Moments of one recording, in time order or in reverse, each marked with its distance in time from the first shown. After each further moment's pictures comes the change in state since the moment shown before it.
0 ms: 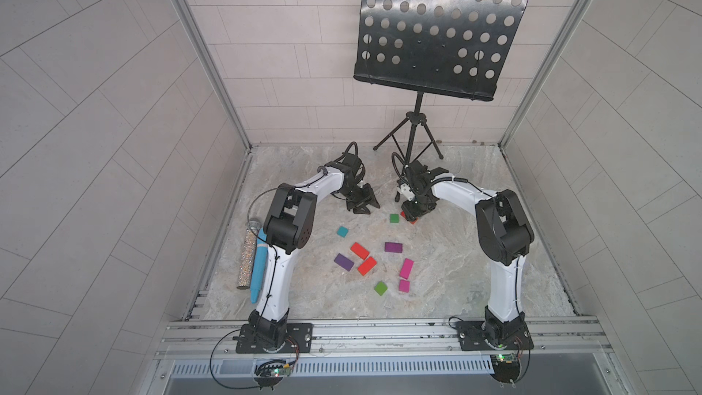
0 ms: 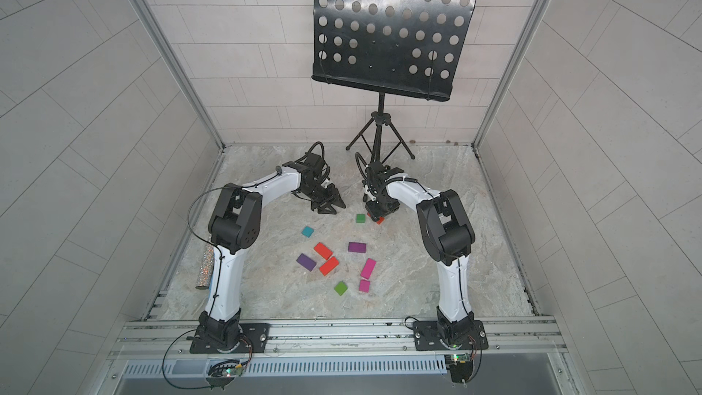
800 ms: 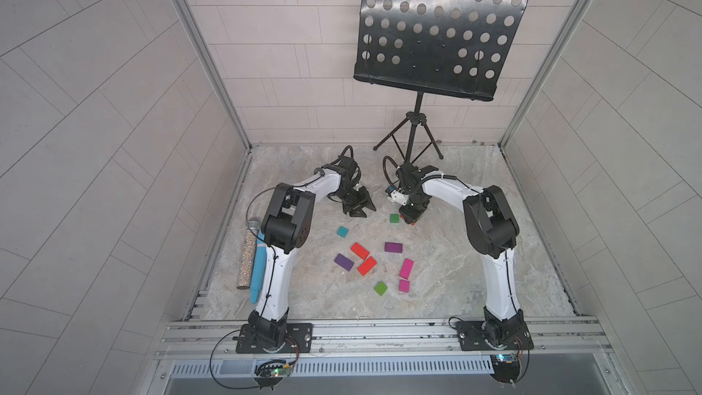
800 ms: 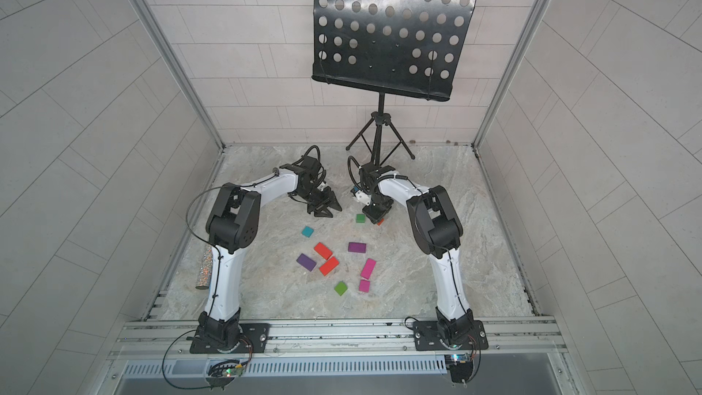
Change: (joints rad) left arm 0.021 -0.004 -0.047 0.010 0.010 -0.001; right arm 0.030 0.109 0.113 -0.104 0.002 -0.310
